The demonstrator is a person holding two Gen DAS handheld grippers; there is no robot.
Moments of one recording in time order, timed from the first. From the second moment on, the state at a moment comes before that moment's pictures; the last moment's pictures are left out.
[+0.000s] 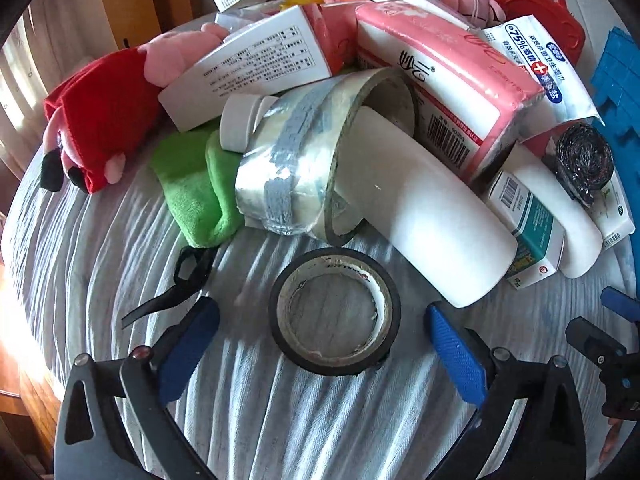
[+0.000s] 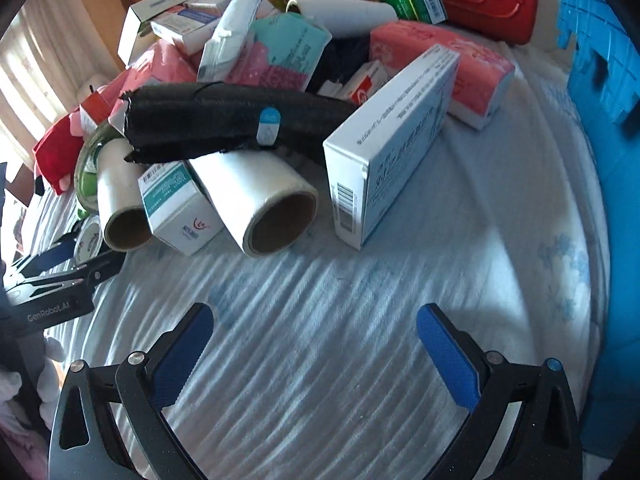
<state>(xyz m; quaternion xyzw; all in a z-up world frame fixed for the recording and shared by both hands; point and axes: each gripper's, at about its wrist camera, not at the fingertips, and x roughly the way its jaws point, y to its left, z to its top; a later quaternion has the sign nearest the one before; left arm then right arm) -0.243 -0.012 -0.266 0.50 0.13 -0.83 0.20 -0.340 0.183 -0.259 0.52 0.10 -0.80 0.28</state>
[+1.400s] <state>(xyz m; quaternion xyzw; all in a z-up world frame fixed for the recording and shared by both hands) -0.221 0.041 -0.227 0.48 0.10 -0.85 0.20 -0.367 0.210 -0.228 0.48 0.03 -0.84 0.25</state>
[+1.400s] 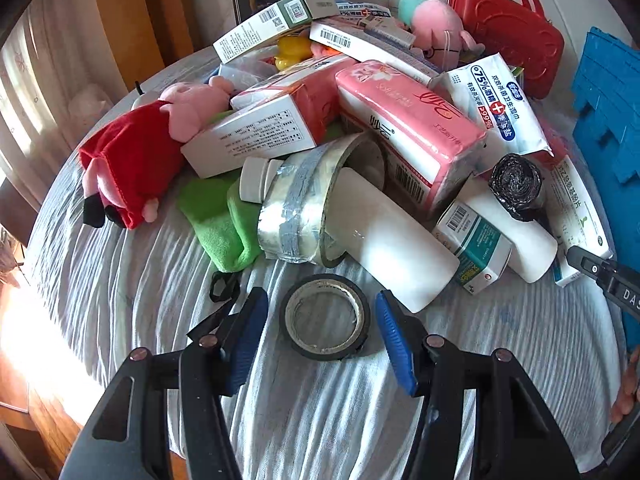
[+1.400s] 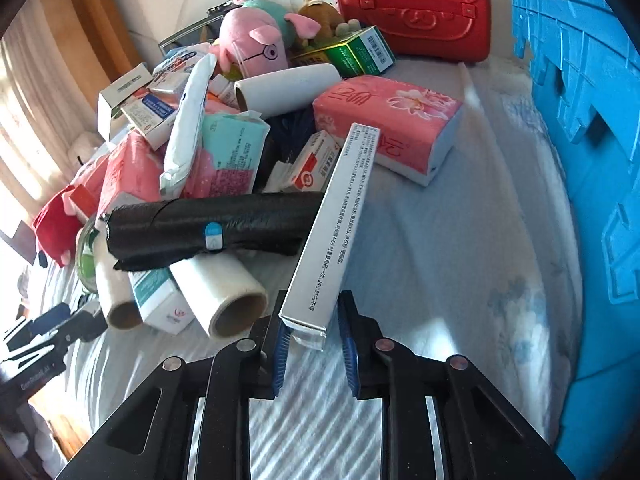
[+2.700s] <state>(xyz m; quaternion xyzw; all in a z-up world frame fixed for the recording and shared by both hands) -0.224 0.019 -0.090 0.35 0.04 -0.93 0.09 -0.271 0.223 -0.120 0.35 0.05 -0.91 0.19</state>
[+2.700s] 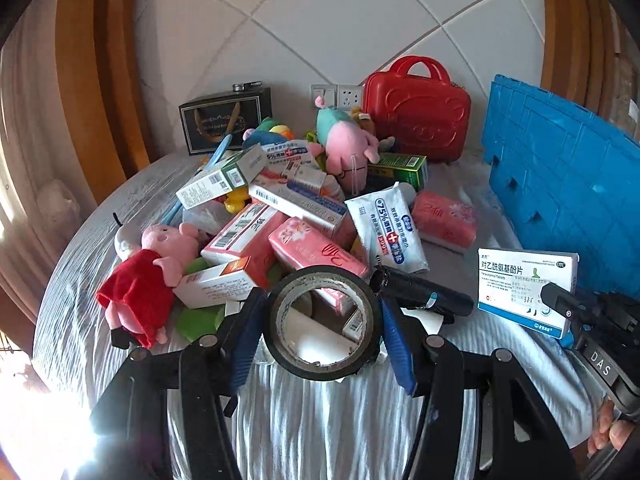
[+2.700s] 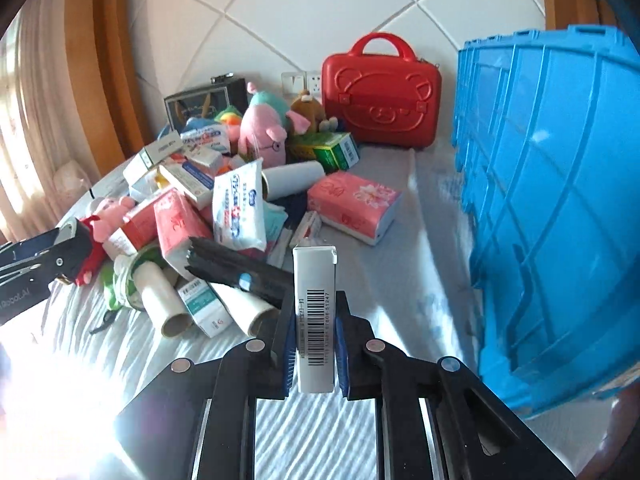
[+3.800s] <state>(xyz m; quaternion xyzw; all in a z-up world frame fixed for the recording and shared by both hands) -0.249 0.236 0.064 0.15 -0.03 -0.98 -0.10 -0.210 0.371 0.075 0.06 0.02 -1.00 0.06</state>
